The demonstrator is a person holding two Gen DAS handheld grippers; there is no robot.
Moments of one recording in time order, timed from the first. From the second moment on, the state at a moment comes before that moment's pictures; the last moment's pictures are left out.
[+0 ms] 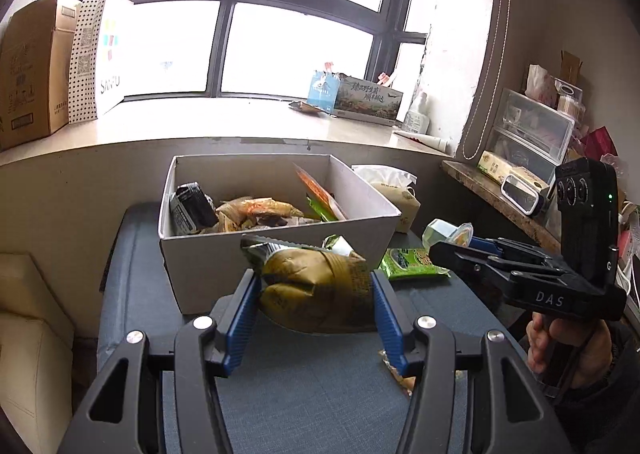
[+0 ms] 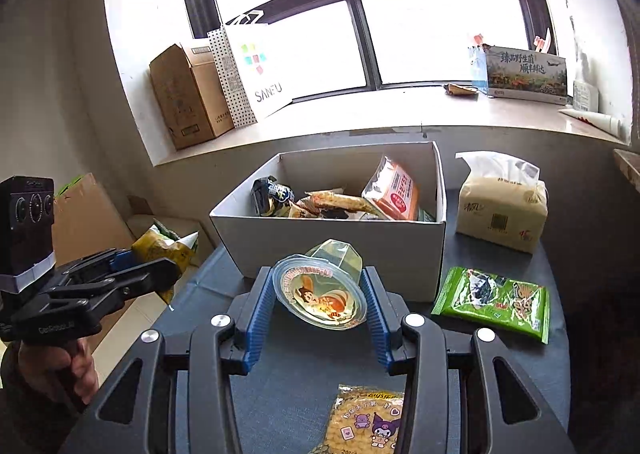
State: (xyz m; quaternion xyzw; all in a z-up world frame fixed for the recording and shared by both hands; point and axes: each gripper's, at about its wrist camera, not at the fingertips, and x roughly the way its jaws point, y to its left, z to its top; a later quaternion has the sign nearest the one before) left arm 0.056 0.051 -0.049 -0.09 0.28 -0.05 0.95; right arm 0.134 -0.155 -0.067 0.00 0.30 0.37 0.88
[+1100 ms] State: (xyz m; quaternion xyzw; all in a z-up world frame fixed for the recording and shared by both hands) left arm 0.204 0.089 -0.040 -0.08 0.31 -0.01 0.95; right arm 0.275 -0.102 -0.025 -0.03 0.30 0.31 0.90
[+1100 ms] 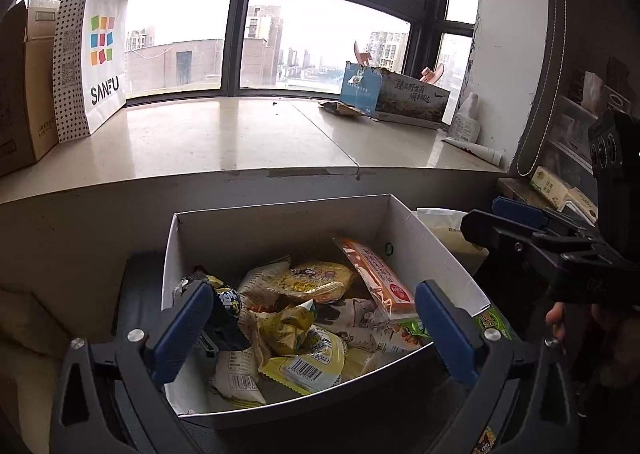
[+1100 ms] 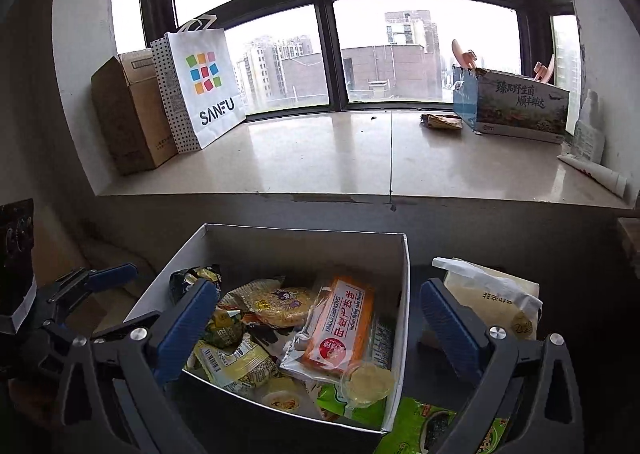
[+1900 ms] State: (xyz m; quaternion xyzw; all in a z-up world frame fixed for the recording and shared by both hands) left arm 0.025 -0.004 -0.041 -0.08 0.28 -0.09 0.95; right arm 0.103 -0.217 -0.073 -0.01 0.29 0.33 0.90
